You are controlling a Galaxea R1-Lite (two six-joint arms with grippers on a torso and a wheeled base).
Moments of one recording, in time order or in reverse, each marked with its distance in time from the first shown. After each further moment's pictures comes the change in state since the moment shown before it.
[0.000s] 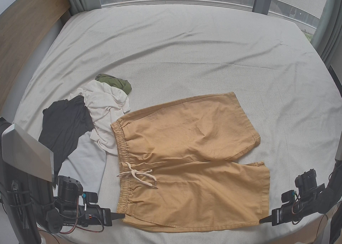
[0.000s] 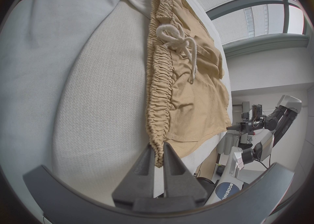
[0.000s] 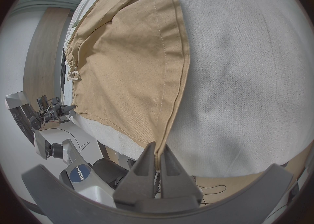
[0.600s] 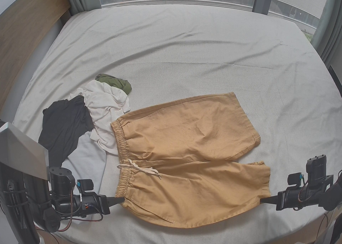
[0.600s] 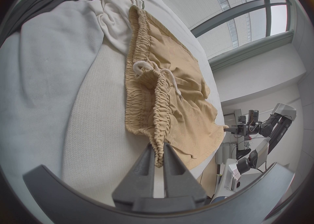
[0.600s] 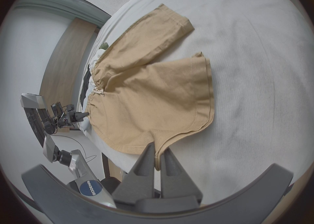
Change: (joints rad) left arm 0.013 -0.045 0.000 -0.202 -0.009 -0.058; right arm -0.015 -0.171 -0.057 -0.093 0.076 0.023
